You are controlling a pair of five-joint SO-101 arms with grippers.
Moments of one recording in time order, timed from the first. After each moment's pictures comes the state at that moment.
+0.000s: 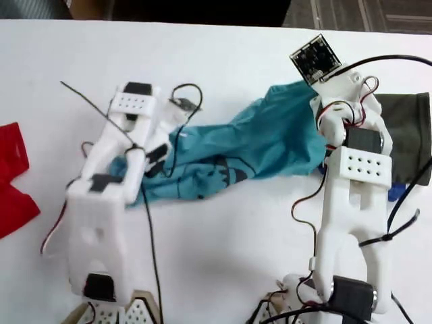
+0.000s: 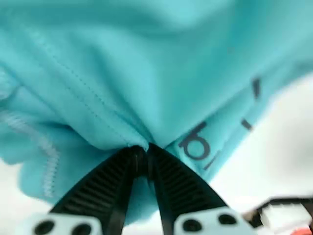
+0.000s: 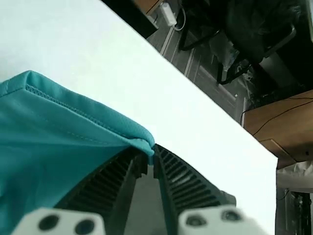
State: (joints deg) left arm -0.1 32.9 -14.7 98.1 -34.7; right arm 6.9 -18.0 21.5 36.6 48.2
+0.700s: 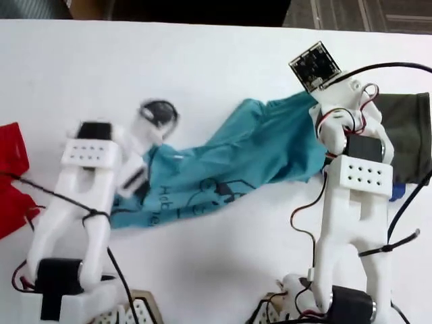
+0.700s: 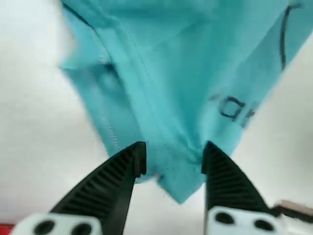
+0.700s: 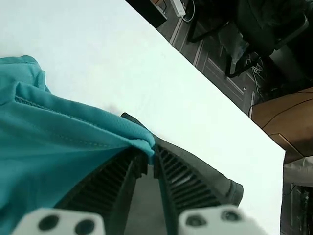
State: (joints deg) left arm -6.4 -12.8 24.0 80.1 -35.8; right arm 6.9 -21.8 24.5 39.4 48.2
